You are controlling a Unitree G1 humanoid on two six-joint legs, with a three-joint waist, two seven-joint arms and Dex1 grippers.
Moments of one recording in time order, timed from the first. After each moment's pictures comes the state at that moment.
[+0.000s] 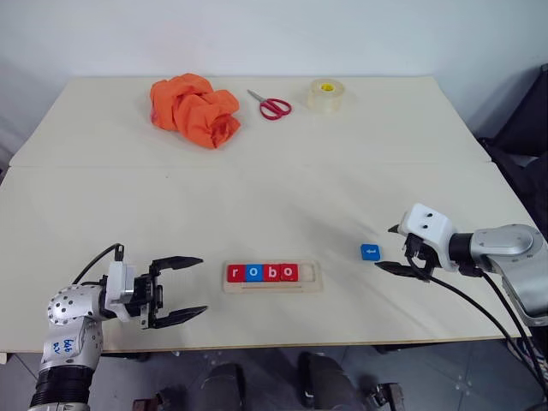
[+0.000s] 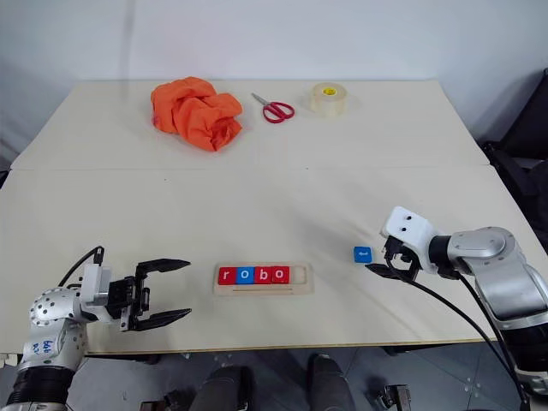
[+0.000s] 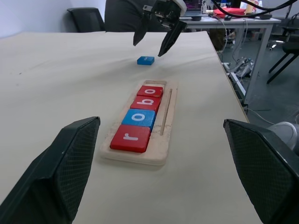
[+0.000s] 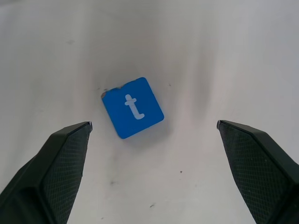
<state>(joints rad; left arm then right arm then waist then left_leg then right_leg) -0.07 0.59 0.21 0.21 -0.58 -0.26 -1.47 -0.32 -0.96 0.04 -0.16 0.15 0.56 1.02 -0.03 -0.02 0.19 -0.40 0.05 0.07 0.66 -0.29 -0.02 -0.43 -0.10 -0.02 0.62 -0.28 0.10</state>
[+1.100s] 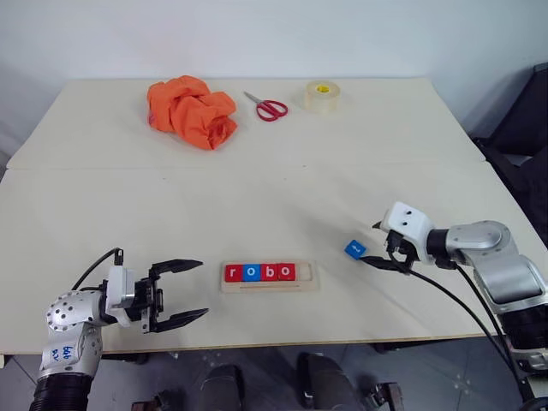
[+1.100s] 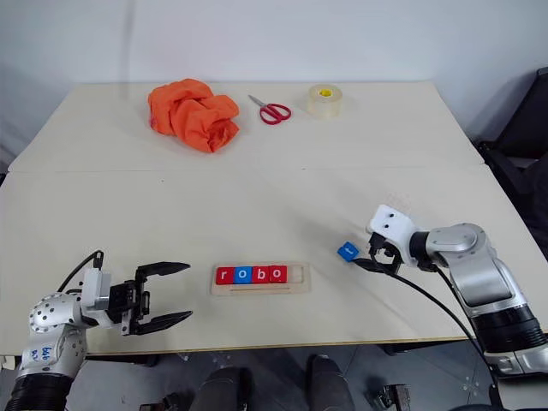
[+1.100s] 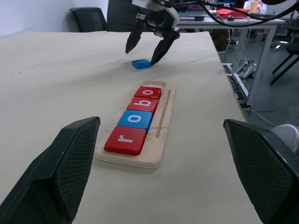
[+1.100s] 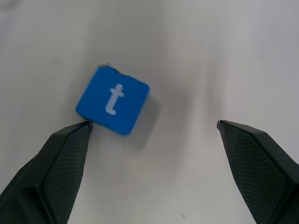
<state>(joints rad) -0.04 0.58 0.21 0.17 -0.58 -0.26 -1.43 -0.42 -0.82 0.12 -0.06 0.08 0.51 1.03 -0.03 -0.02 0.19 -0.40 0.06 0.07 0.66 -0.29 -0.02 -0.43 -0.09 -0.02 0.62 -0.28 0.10</state>
